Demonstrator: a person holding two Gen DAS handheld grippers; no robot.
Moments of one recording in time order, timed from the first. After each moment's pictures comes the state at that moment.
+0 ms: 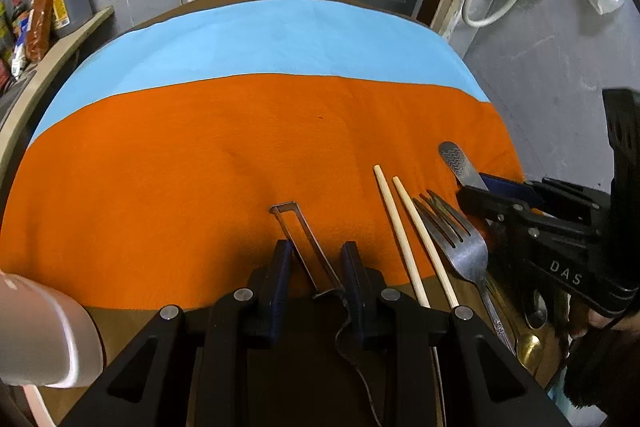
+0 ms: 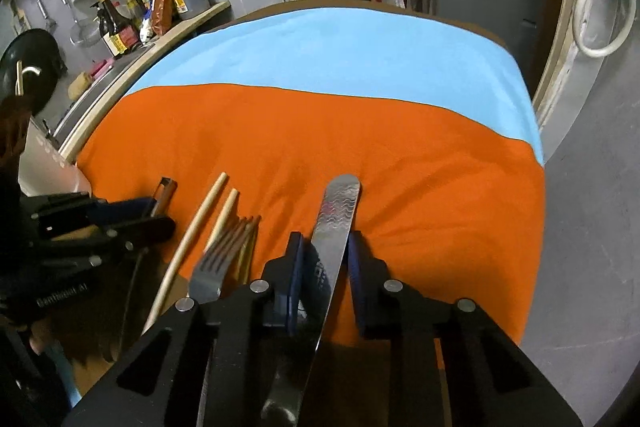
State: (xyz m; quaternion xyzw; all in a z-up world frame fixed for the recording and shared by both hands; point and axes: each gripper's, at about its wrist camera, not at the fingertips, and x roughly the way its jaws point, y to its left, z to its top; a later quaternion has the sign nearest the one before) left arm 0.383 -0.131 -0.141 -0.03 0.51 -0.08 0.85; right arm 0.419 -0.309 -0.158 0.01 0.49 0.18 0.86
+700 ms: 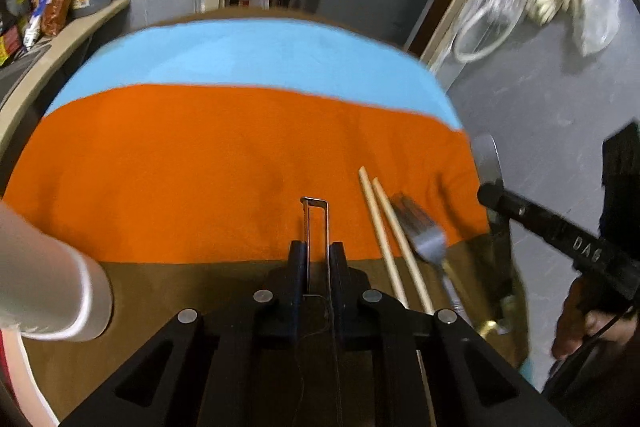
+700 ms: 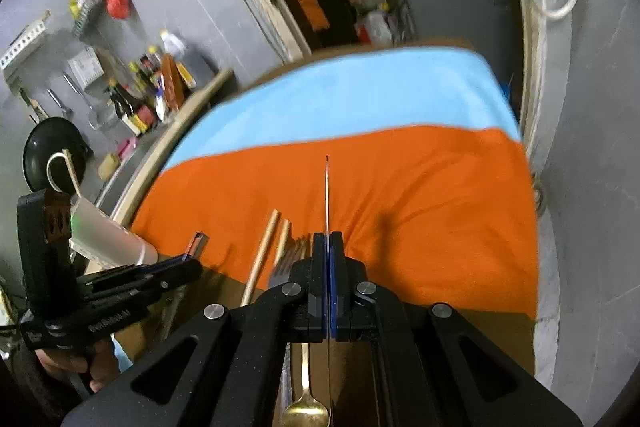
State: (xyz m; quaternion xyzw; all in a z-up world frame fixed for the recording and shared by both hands) left arm 0.340 -0.103 -0.115 -0.11 0.46 -0.10 0.87; right arm 0.370 -0.333 -0.125 0.13 0.40 0.17 0.89
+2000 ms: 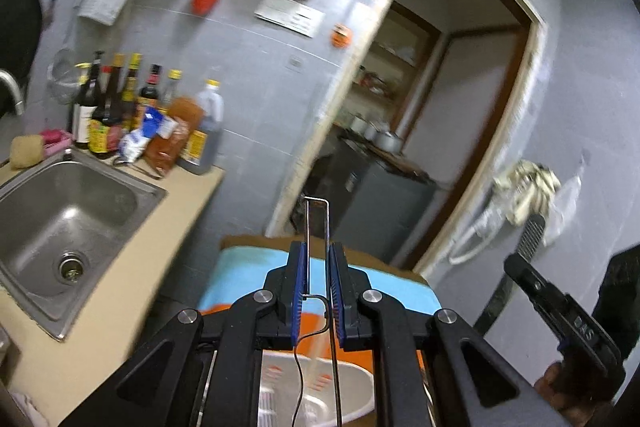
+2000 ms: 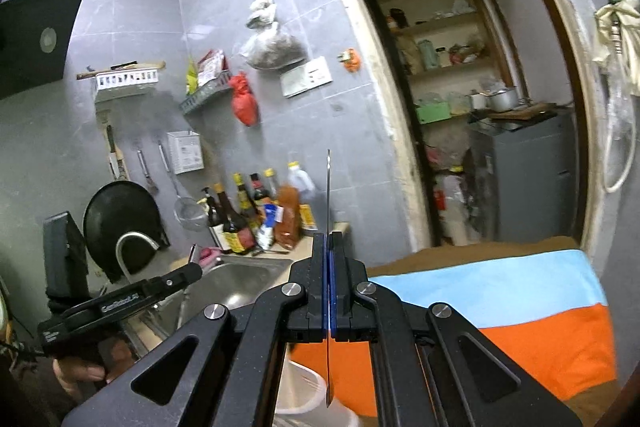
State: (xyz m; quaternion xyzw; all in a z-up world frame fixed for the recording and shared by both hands) left arm 0.269 0.154 0.050 -0.22 0.18 -0.04 0.96; right arm 0.314 -0.104 0.072 0.12 0.13 0.23 0.96
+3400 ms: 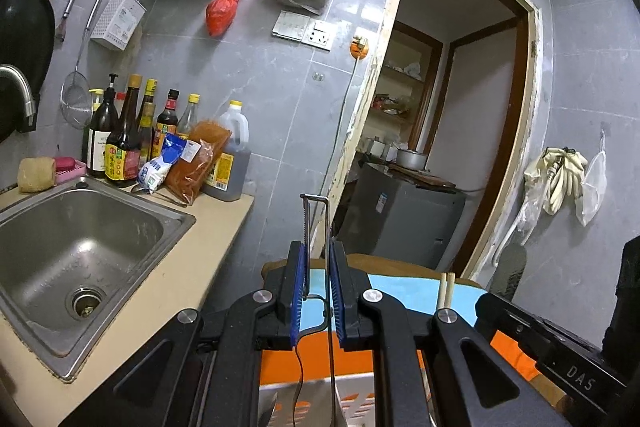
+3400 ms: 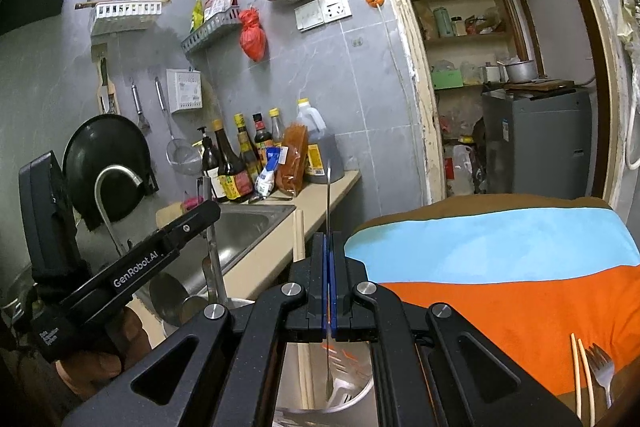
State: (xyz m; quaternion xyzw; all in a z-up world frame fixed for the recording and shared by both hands) left arm 0.288 0.162 -0.025 -0.15 0.12 -0.01 0.98; right arm 0.333 -0.046 -0.019 0.07 0.19 0.23 0.95
